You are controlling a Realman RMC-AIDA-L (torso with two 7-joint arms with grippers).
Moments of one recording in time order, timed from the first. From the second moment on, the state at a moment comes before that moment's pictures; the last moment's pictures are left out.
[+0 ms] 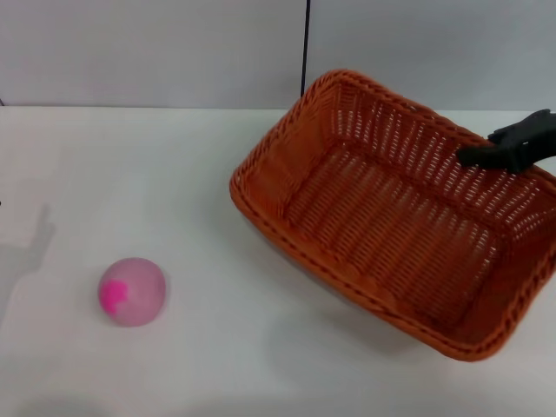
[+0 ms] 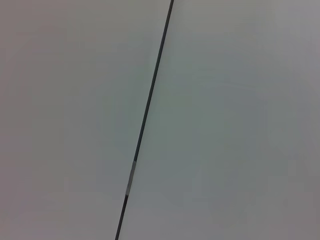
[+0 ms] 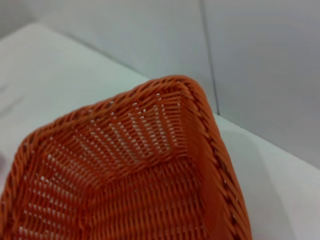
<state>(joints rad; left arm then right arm) -0.10 -2.07 -0.96 -0.13 -0.65 -1.47 2.73 0.65 2.01 -0.79 -0.98 -2.37 -1.50 1.98</state>
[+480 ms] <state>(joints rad) -0.10 -2.07 -0.93 -0.12 -0.64 -1.51 2.74 0.61 2.02 -0.81 -1.13 -2.32 -1.58 1.56</state>
